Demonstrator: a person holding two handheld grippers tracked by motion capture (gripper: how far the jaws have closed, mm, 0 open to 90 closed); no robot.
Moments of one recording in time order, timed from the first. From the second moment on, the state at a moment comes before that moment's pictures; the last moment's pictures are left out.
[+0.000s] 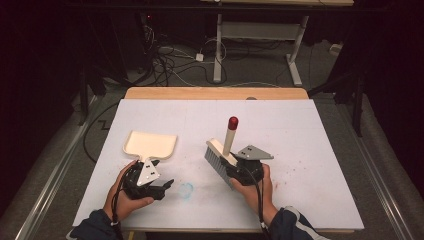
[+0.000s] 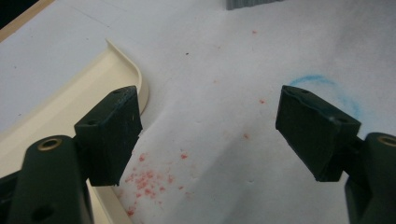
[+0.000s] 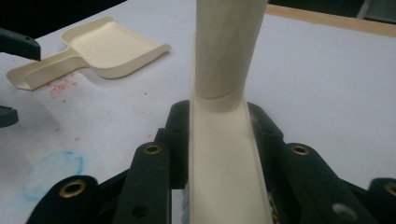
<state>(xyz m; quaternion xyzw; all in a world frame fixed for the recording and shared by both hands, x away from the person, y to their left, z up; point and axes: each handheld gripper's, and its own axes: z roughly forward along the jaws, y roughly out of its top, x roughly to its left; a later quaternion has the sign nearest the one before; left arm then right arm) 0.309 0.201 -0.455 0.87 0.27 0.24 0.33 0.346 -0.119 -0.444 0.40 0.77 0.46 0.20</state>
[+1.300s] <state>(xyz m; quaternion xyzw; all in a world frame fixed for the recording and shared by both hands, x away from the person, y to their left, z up) 0.308 0.205 -0.451 0.86 0.28 0.25 0.34 0.340 -0.172 -0.438 0.11 0.86 0.48 0.07</state>
